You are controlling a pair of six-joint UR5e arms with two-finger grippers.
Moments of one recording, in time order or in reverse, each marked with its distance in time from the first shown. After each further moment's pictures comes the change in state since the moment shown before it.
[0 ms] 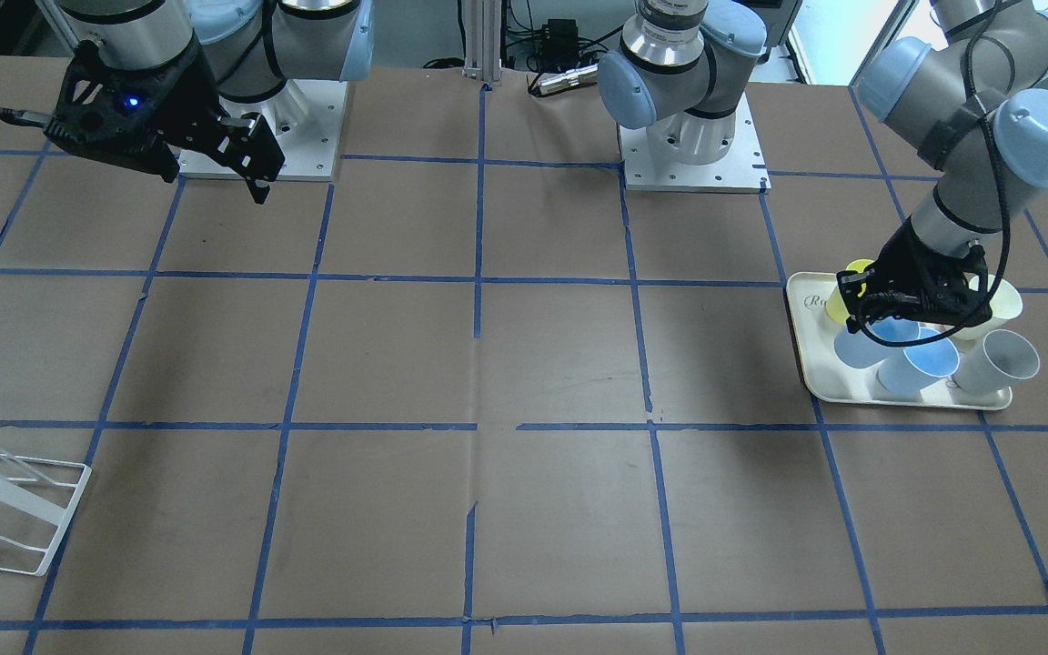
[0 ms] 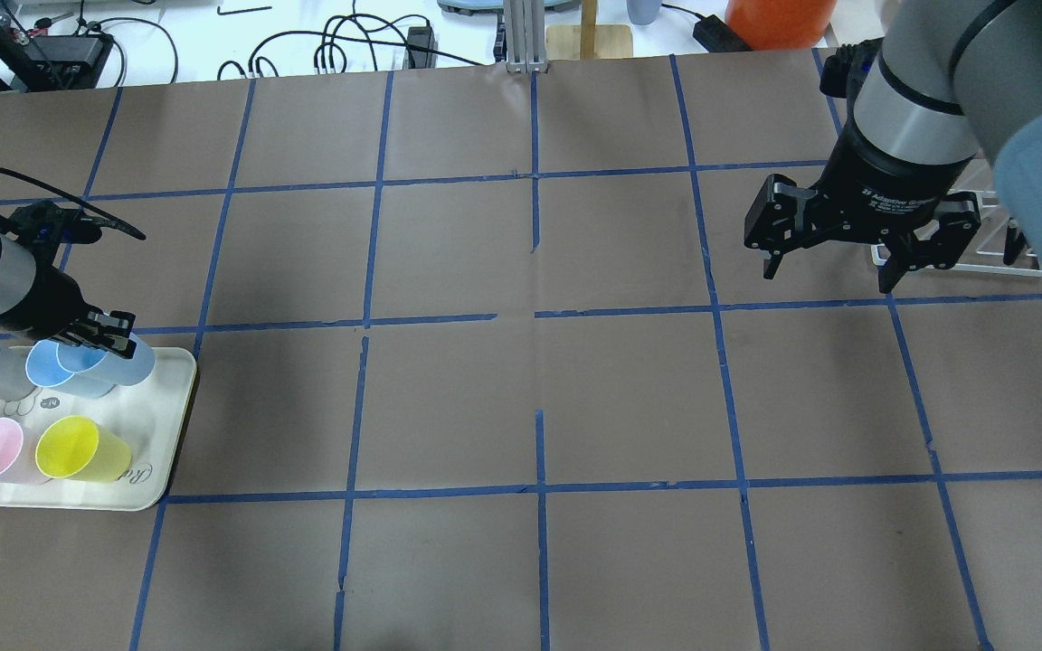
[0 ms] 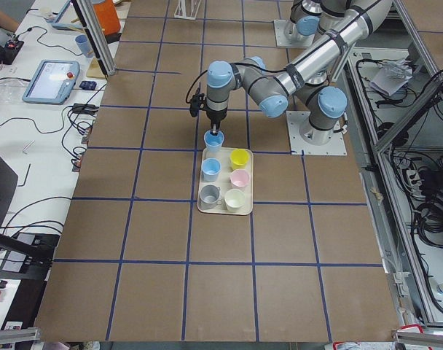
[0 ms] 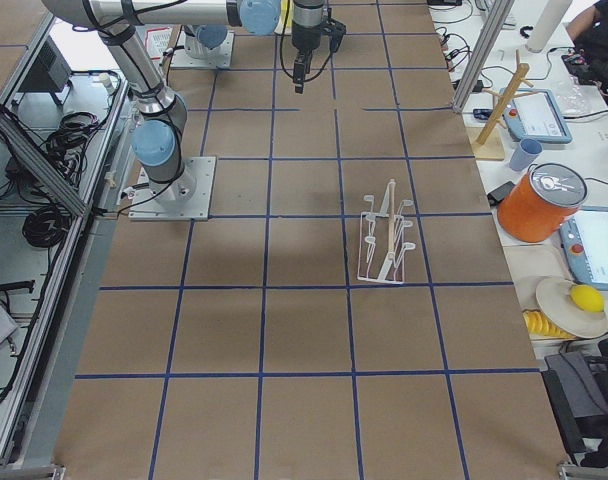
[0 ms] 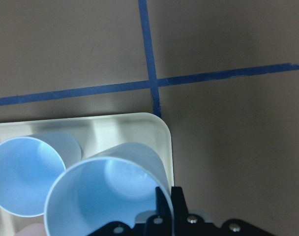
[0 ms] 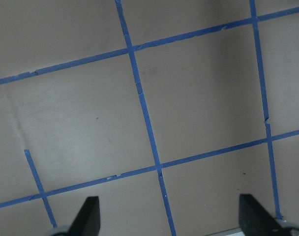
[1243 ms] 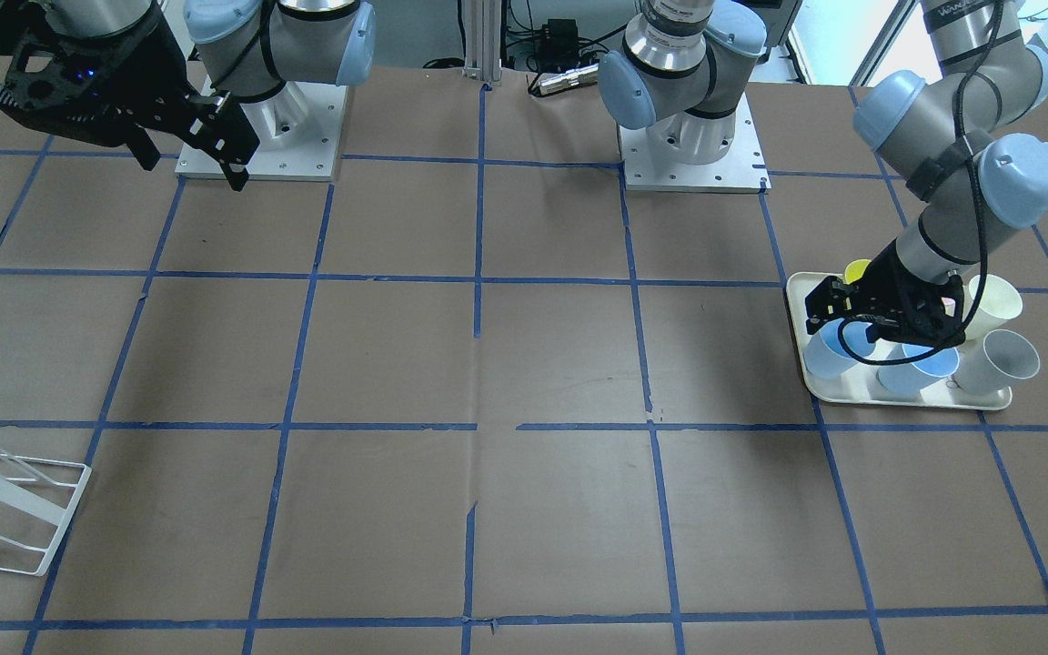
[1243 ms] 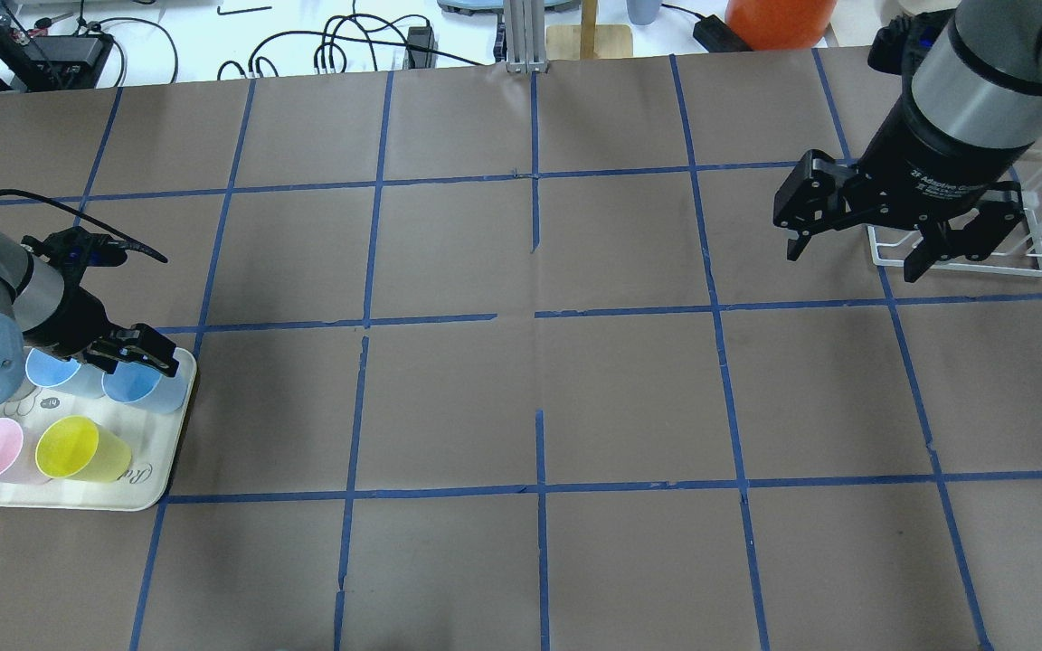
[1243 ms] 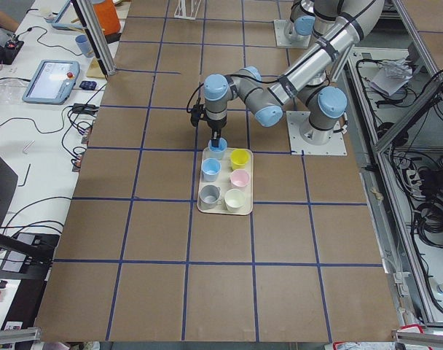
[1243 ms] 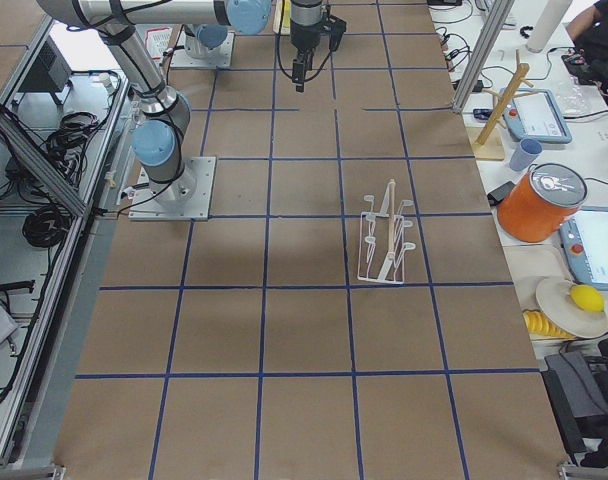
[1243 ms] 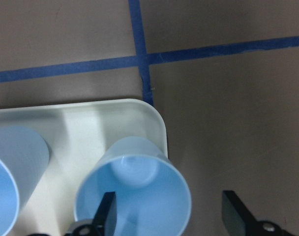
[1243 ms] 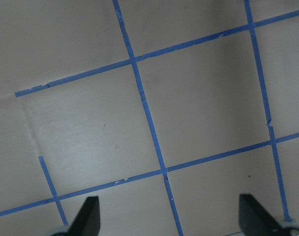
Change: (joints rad) left arm -0.001 -0.059 0.001 -0.004 0.005 0.004; right arm -0.041 -0.037 -0.007 0.006 0.031 -0.014
